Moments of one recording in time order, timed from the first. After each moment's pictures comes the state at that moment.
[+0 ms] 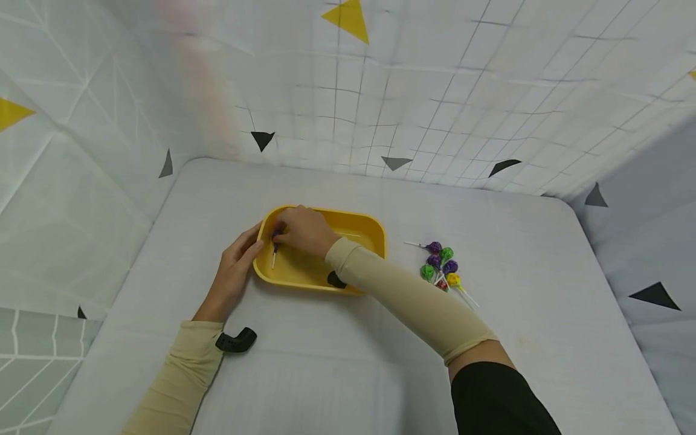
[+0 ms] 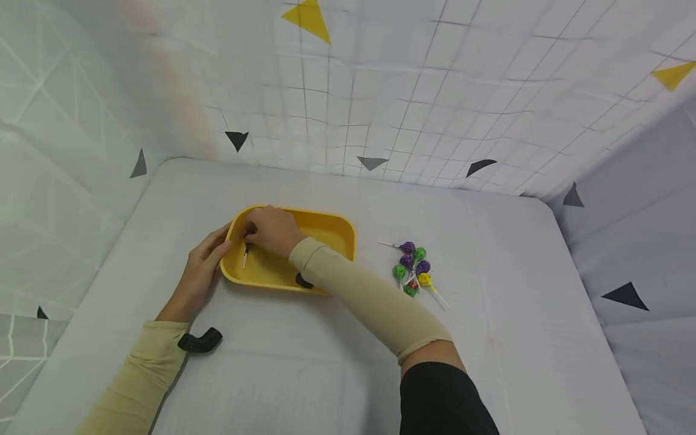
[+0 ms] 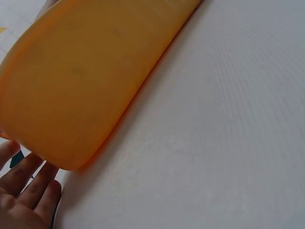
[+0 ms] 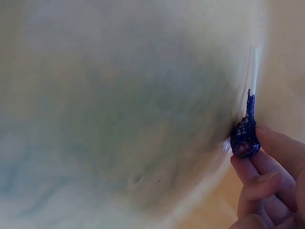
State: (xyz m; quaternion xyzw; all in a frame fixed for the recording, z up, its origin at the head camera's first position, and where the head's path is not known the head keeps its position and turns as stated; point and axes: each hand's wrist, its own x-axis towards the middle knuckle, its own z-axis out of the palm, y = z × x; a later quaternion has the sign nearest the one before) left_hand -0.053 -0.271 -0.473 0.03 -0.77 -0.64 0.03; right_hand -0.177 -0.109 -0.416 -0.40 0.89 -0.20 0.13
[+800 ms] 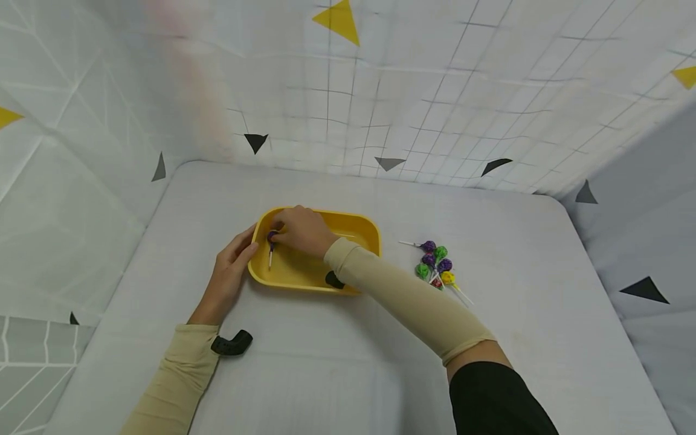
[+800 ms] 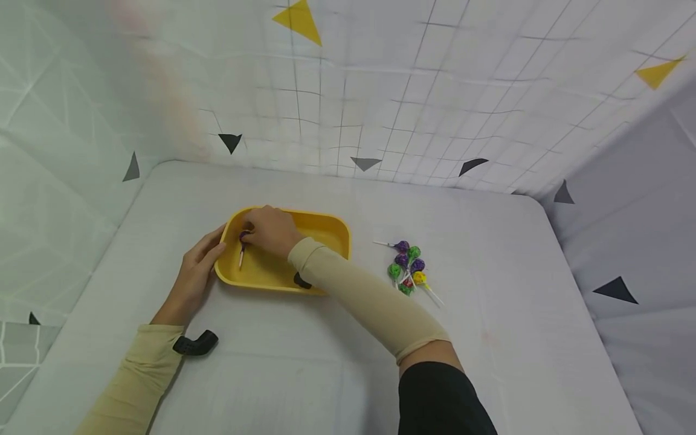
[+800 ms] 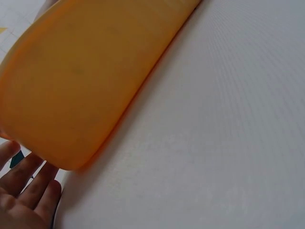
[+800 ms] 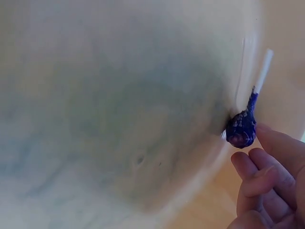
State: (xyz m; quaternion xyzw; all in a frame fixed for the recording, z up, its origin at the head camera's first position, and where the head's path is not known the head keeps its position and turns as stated) left_hand -0.053 -0.271 -0.473 0.03 -0.77 -0.63 0.03; right_hand -0.179 -0.103 -0.415 -0.39 0.89 -0.21 0.13
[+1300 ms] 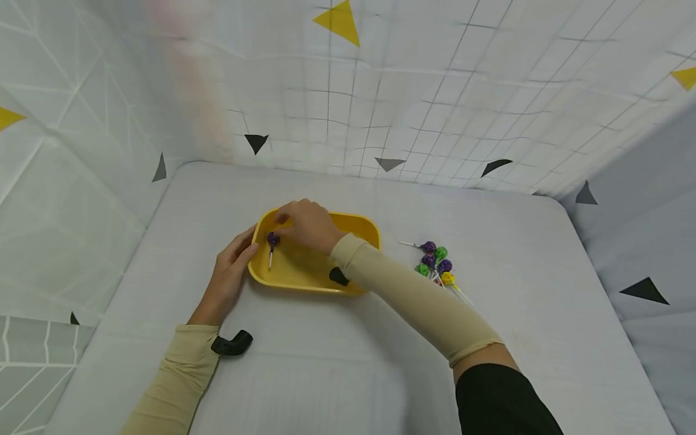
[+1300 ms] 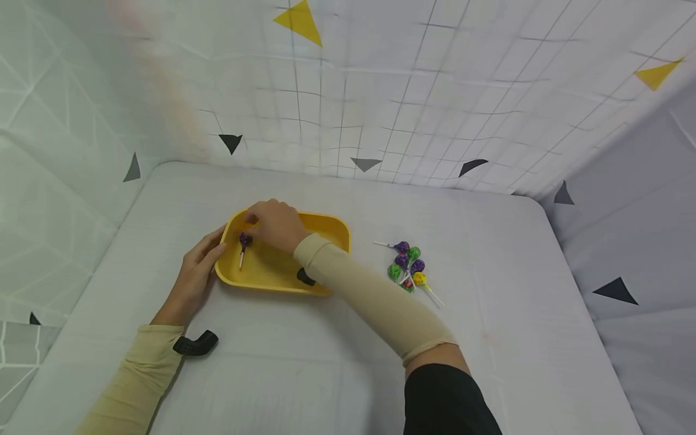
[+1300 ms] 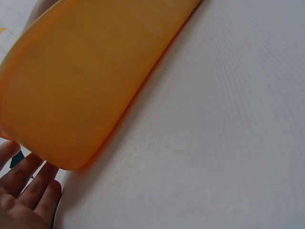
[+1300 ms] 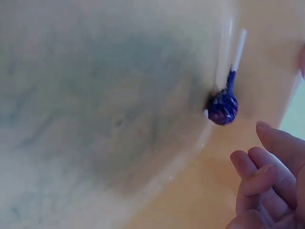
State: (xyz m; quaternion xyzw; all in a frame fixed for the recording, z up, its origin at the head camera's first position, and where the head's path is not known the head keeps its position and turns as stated) left_hand -0.053 -0.270 -0.473 0.04 -0.77 -0.63 0.02; right_hand -0.181 -0.092 -0.398 -0.38 0.89 -0.22 0.11
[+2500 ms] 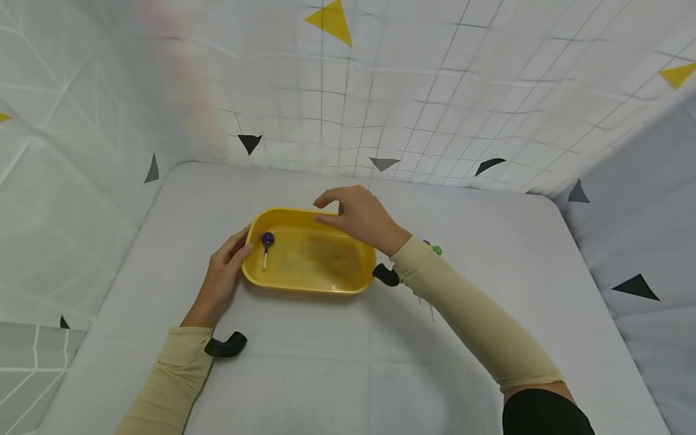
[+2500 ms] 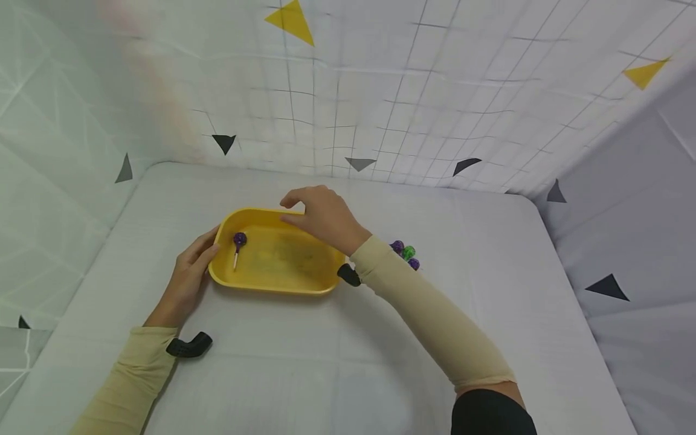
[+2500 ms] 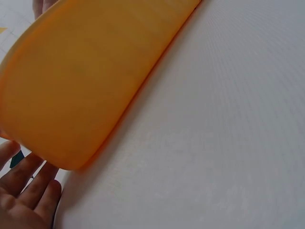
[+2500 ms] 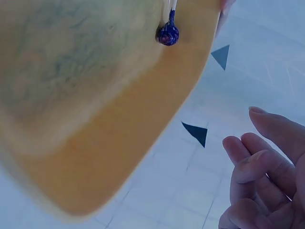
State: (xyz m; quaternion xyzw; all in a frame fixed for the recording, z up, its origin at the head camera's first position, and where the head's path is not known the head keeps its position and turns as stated) left_hand -0.052 -0.267 -0.470 0.05 -0.78 -0.62 0.02; right_hand -0.177 0.007 -0.337 -0.36 0.89 -0.29 0.08
